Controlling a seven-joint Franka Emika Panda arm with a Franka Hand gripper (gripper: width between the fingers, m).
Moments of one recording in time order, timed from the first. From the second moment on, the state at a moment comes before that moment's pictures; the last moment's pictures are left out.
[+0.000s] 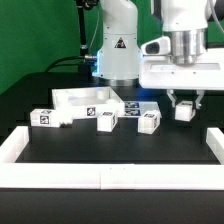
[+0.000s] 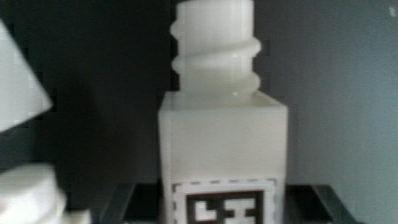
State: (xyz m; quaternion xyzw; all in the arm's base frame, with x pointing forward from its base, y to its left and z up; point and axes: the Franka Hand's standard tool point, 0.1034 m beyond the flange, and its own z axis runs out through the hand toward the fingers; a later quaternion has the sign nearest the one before) arm 0.419 0.129 0.030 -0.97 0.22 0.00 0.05
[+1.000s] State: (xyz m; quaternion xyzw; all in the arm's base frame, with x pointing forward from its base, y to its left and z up) arm 0.426 0.124 0.045 -0.99 0.13 0.00 0.05
